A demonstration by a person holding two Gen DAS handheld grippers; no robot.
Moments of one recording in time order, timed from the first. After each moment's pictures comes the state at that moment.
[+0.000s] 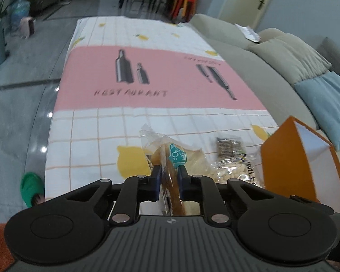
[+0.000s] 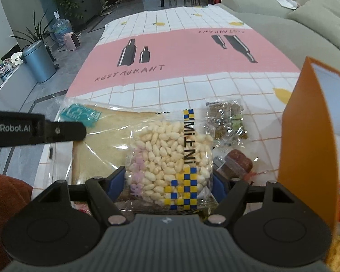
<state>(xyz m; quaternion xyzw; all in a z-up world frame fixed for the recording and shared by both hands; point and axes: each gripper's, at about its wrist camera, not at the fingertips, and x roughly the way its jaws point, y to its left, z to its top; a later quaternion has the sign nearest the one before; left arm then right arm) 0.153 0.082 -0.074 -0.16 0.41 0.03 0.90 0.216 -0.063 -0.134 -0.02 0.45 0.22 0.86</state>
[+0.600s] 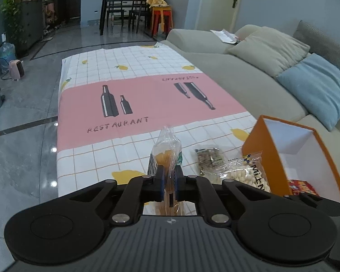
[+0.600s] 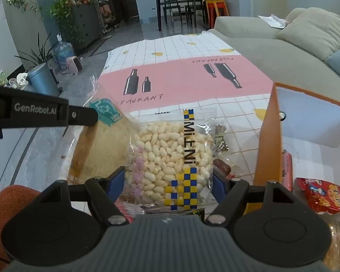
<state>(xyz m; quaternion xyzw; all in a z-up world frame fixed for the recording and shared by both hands) 0.133 0.042 -0.022 -0.06 0.38 0.01 0.92 0.171 -0.095 -0.086 0.01 0.40 0.22 0.89</state>
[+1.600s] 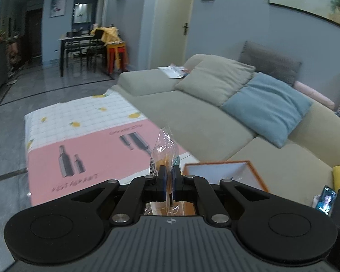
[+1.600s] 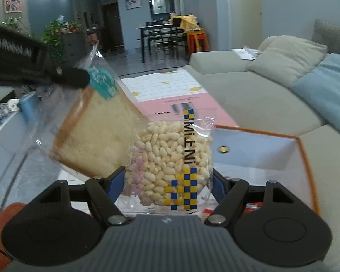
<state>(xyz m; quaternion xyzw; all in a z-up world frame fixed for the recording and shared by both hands) 0.134 -0.036 0.080 -0.03 0.30 -0.10 0.95 0.133 -0.185 -0.014 0.00 0.33 0.16 0.93</state>
